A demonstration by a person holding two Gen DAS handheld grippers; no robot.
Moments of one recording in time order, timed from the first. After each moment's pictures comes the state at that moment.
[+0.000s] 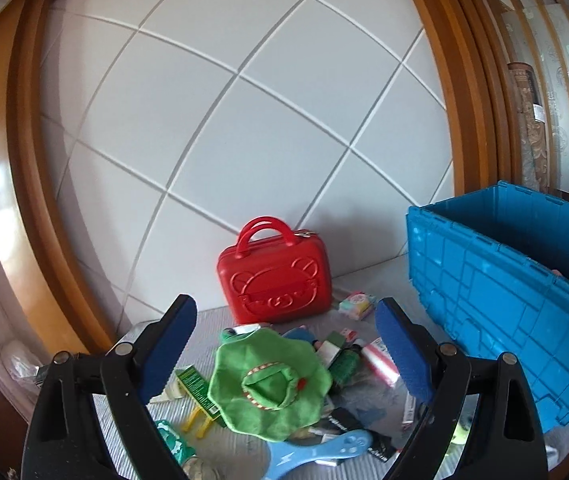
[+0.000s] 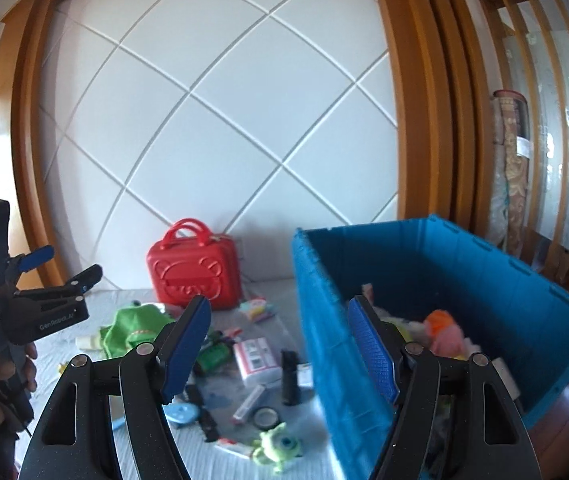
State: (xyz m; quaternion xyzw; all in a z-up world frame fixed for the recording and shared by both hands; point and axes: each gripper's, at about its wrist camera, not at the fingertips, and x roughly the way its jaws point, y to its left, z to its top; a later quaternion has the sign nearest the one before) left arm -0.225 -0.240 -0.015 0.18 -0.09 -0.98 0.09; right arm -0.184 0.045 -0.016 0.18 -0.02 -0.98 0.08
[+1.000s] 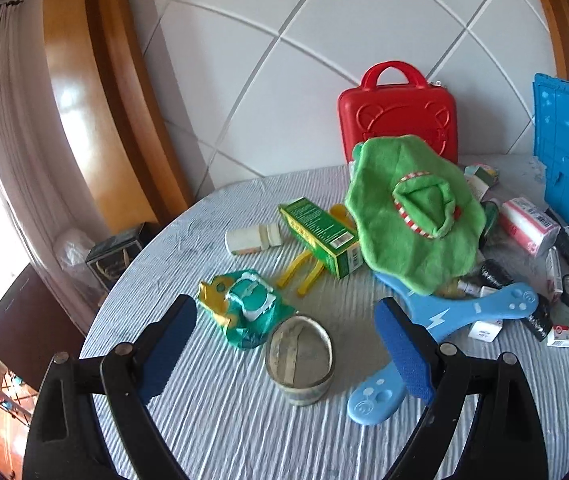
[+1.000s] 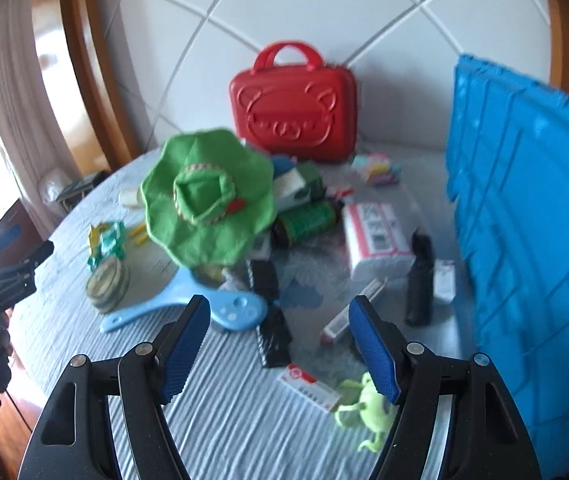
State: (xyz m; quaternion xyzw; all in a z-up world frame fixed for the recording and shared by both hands) left arm -0.172 -0.394 -0.218 0.31 -0.04 -0.91 0.26; right arm -0.306 -0.063 -0.229 0.39 0.07 -0.88 0.26
